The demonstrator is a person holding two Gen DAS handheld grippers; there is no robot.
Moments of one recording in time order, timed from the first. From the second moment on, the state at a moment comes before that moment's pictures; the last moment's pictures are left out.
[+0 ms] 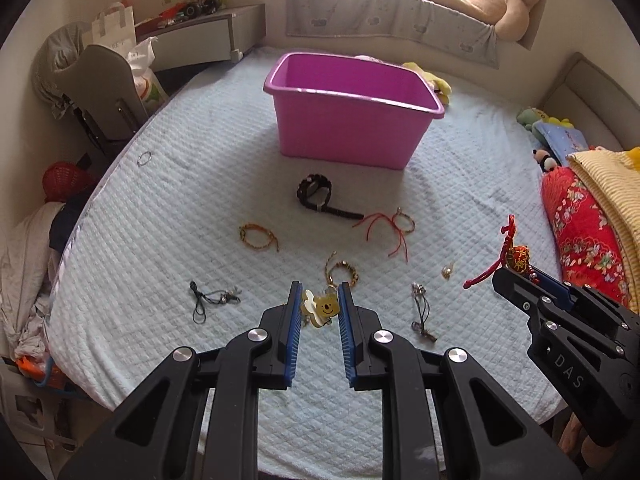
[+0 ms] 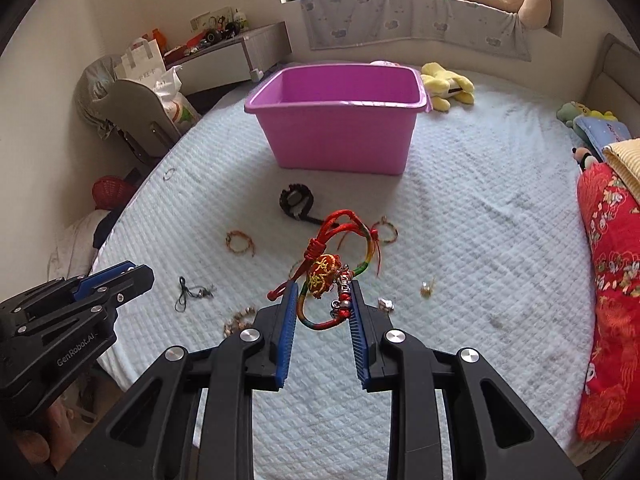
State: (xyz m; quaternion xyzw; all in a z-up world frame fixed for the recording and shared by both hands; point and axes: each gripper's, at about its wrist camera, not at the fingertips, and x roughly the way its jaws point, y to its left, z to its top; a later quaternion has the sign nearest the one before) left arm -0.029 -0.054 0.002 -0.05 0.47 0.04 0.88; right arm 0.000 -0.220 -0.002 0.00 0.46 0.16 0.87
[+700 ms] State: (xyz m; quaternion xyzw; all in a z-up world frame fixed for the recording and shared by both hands) left arm 0.177 0.009 0.040 0.02 0.47 -0.09 0.88; right arm 0.169 -0.158 0.047 0.06 0.47 0.06 0.88
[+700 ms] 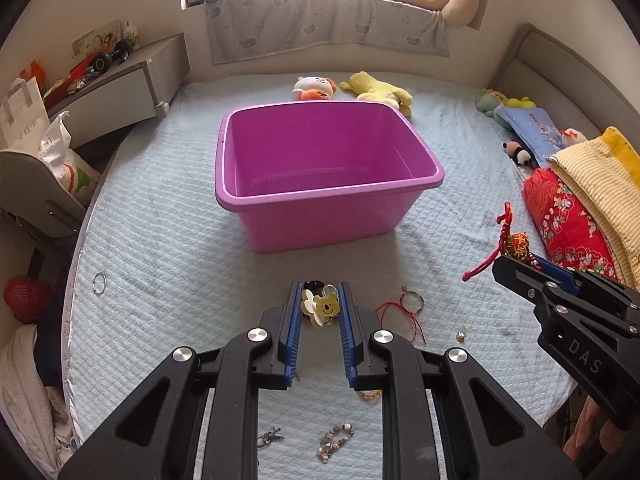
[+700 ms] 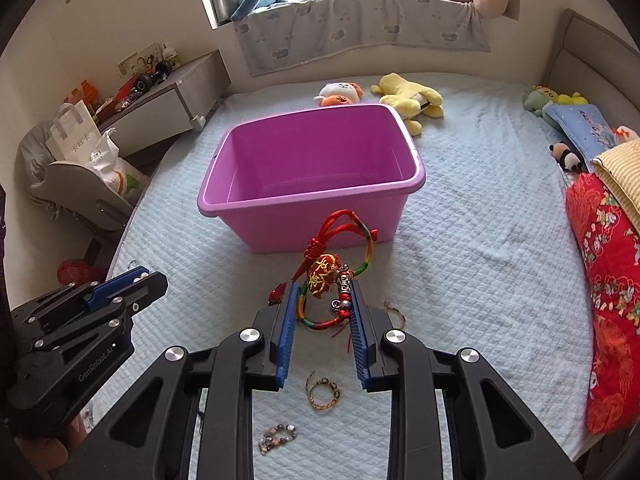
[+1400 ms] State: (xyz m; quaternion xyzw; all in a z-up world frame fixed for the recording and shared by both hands) left arm 0.366 0.014 0.026 0.01 0.50 -0.02 0.87; right arm 0.381 -0.162 0.018 0.04 0.51 0.10 0.85
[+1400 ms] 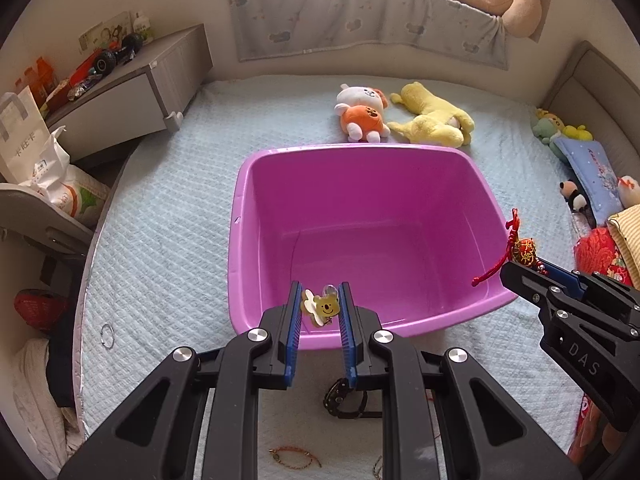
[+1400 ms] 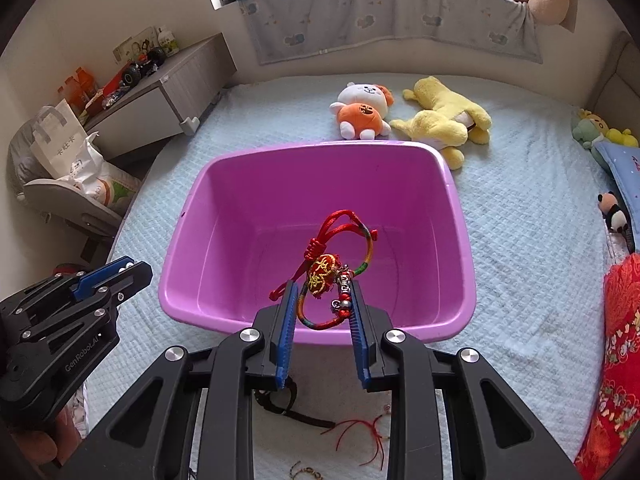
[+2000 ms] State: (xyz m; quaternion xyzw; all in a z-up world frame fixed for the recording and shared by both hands) left arm 0.446 0.013 -0.044 0.02 0.57 0.00 0.82; right arm 0.460 -0.151 -0.043 0.05 0.57 0.10 0.82
